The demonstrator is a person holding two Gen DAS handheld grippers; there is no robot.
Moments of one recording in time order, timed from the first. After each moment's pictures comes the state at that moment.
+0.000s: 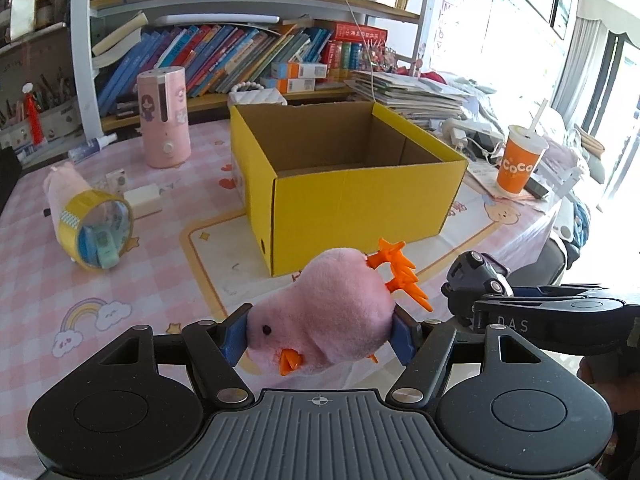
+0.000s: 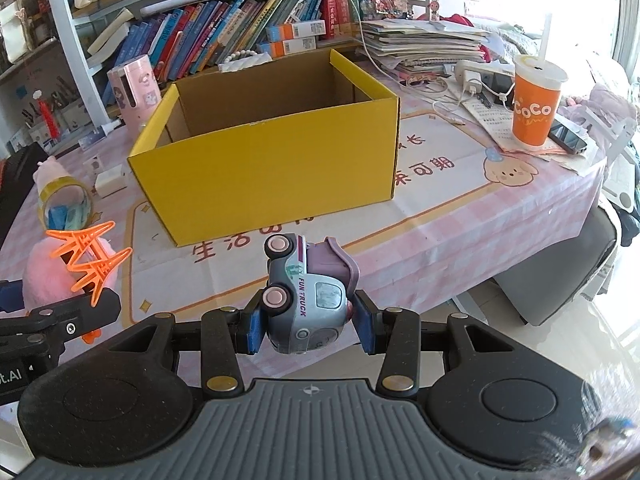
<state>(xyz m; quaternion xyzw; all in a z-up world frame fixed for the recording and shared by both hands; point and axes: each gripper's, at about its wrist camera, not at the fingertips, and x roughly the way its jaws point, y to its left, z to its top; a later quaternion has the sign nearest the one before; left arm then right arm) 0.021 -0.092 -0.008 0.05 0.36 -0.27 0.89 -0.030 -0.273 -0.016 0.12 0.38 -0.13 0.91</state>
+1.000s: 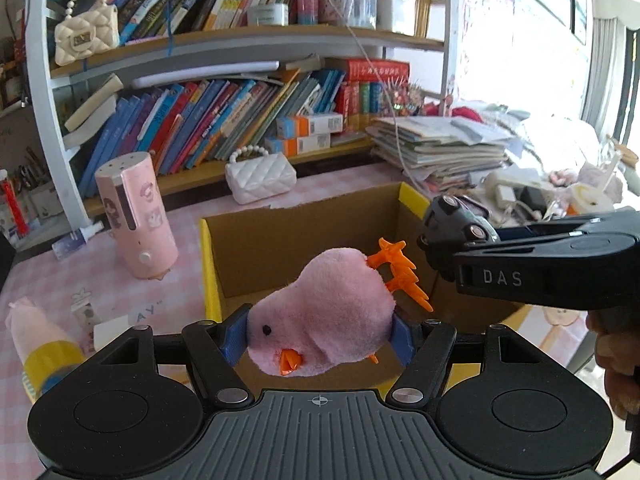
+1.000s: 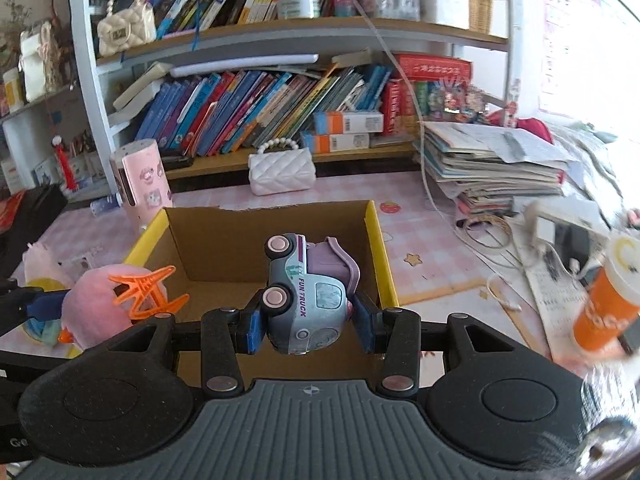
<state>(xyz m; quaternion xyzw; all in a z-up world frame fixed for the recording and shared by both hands) 0.140 -0.202 0.013 0.08 0.31 -0.22 0.92 0.129 -0.366 0.037 0.04 0.30 -0.03 0.95</state>
